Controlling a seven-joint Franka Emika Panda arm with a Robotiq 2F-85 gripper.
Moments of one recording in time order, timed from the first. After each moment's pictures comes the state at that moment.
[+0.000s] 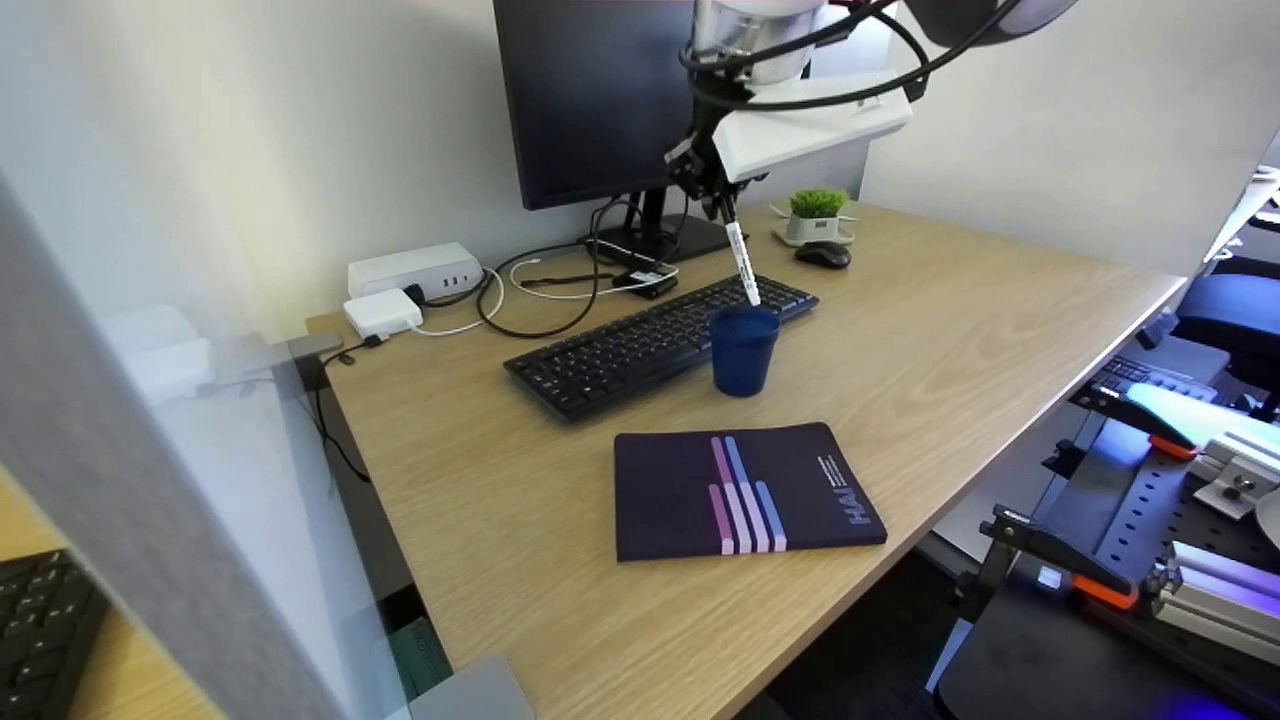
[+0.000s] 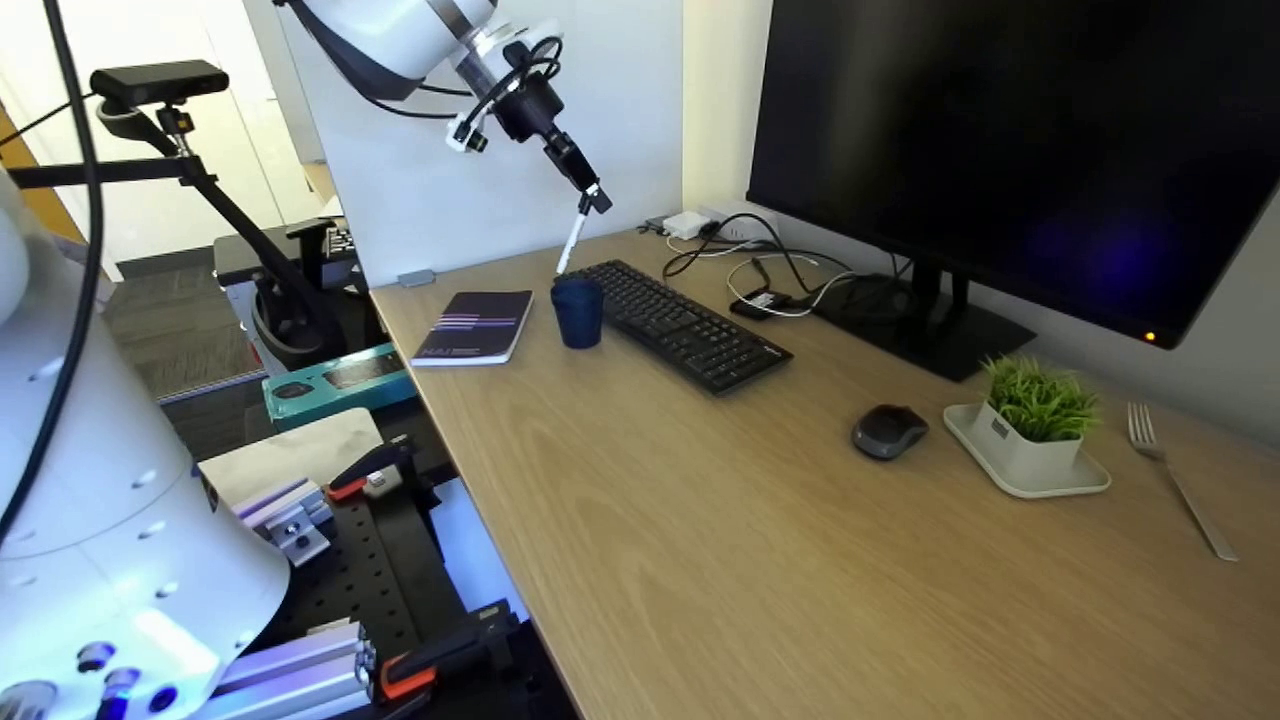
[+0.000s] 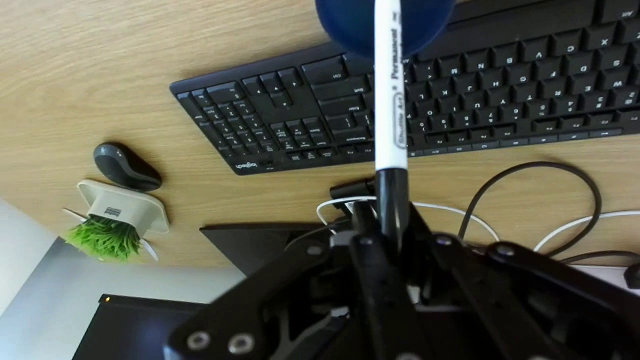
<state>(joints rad) 0.23 0.01 0.26 -2.34 -0.90 2.42 1.47</state>
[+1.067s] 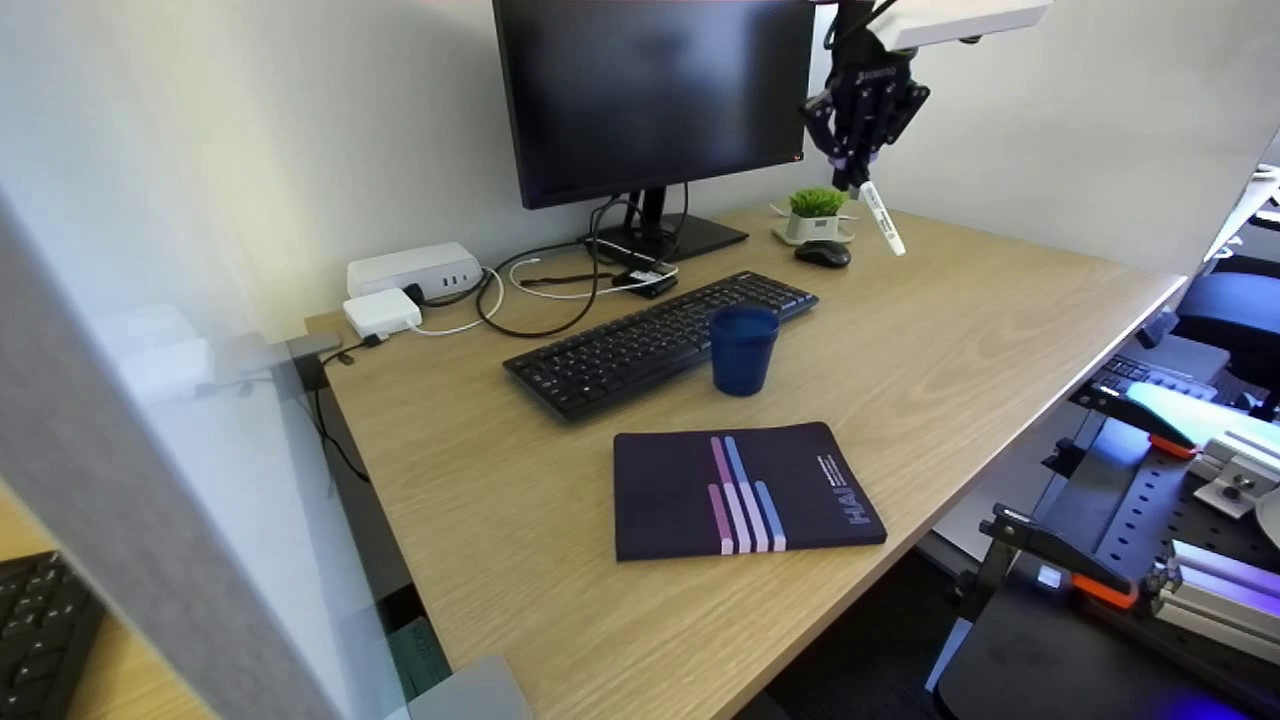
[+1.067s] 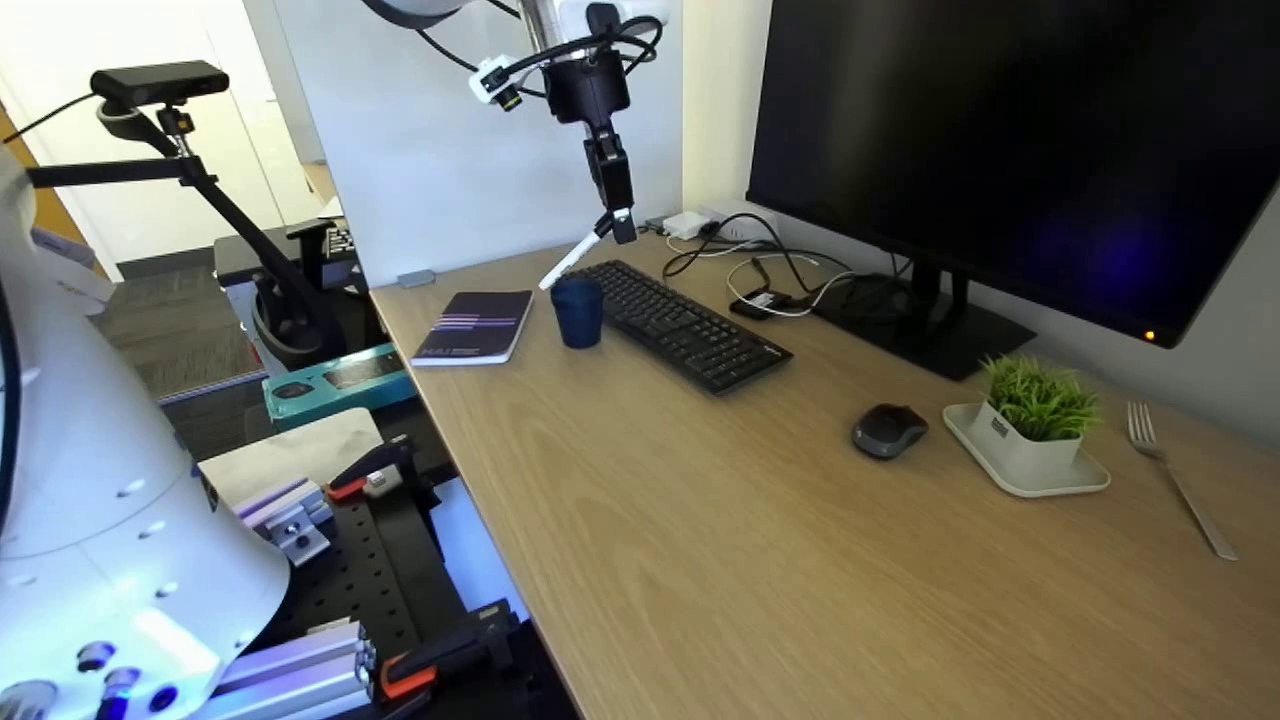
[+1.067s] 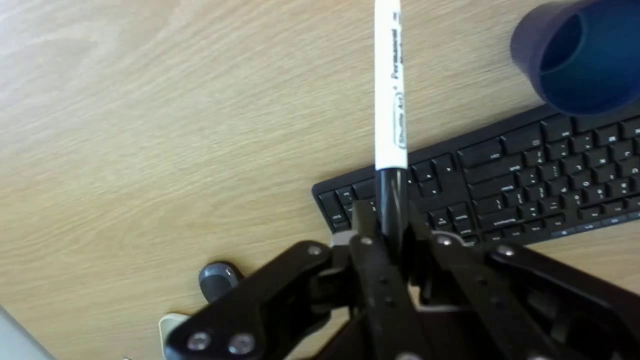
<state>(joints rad) 0.08 -0.22 0.07 -2.50 -0.27 2.37 0.73</state>
